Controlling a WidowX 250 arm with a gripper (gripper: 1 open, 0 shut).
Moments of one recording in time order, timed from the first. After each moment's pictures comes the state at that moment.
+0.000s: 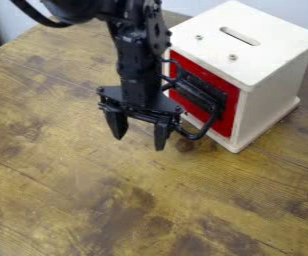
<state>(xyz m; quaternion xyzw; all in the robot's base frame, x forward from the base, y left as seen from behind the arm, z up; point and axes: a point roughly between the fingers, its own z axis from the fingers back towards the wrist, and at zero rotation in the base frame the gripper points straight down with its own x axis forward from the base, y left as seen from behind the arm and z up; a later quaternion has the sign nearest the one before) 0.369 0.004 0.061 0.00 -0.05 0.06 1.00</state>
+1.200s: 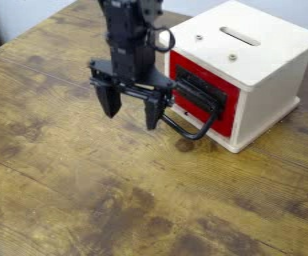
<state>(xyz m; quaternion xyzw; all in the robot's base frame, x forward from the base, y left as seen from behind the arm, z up) 0.371 0.015 0.091 0.00 -0.04 0.04 1.00</state>
